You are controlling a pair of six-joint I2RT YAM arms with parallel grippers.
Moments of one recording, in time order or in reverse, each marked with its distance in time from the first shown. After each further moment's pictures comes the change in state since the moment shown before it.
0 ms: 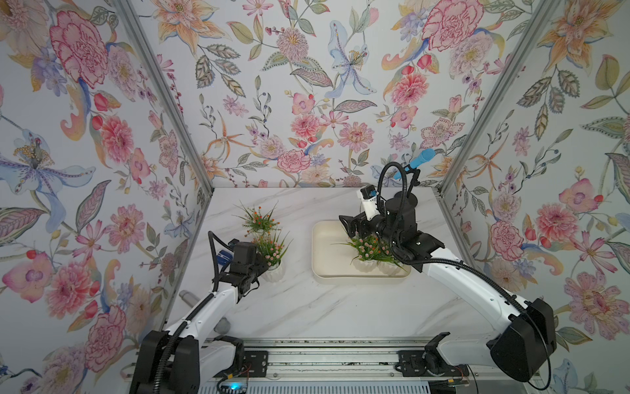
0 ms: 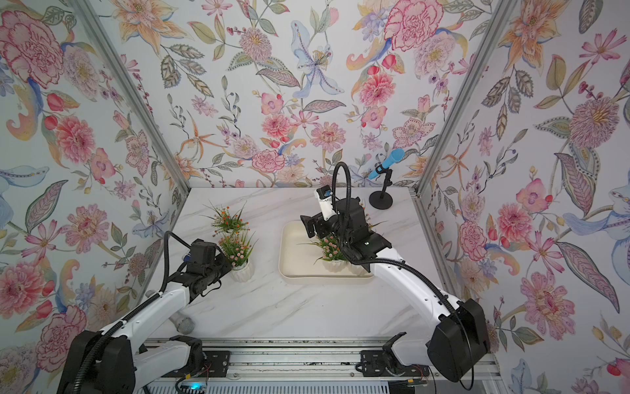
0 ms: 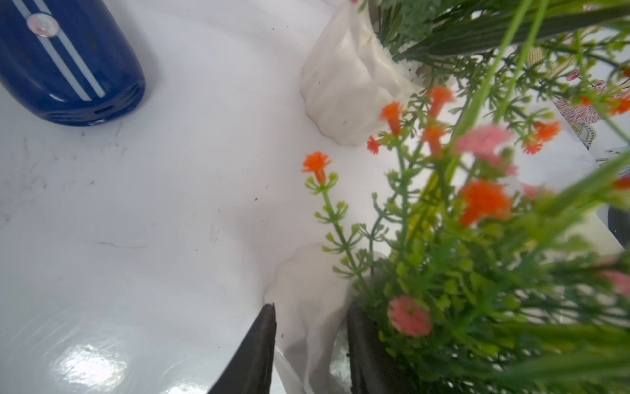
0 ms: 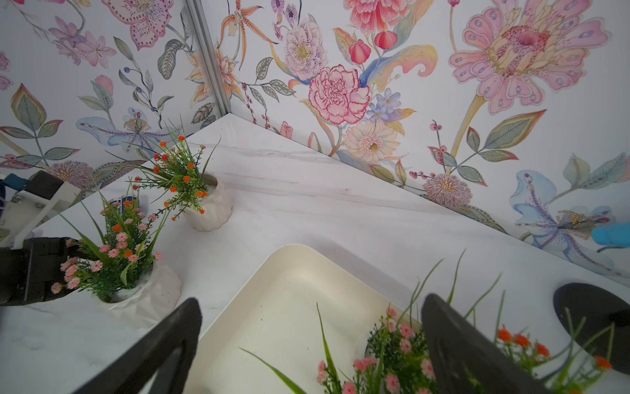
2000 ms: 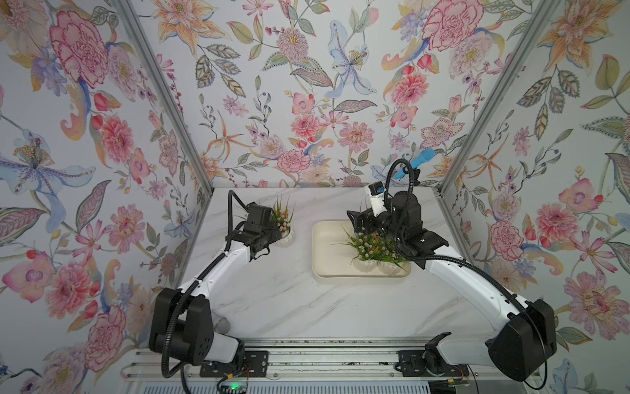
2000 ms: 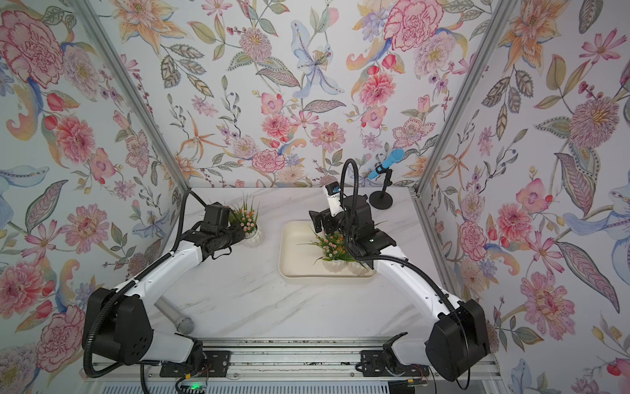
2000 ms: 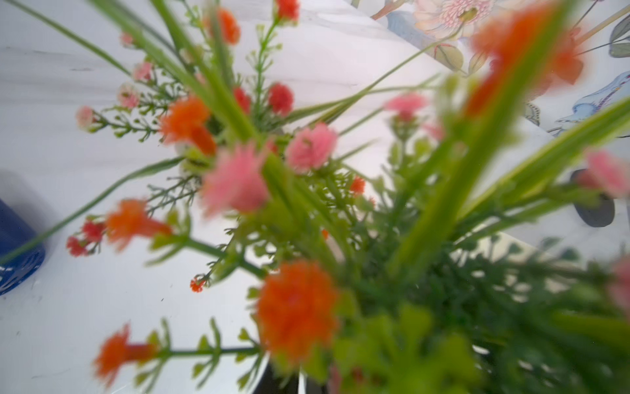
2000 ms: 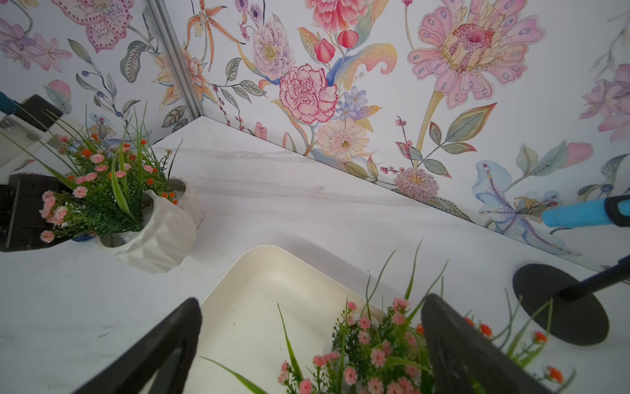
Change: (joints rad) left arm -0.092 0.299 0.534 -0.192 -0.005 0.156; right arm -0.075 0.003 -0.006 0.006 0.019 -0.008
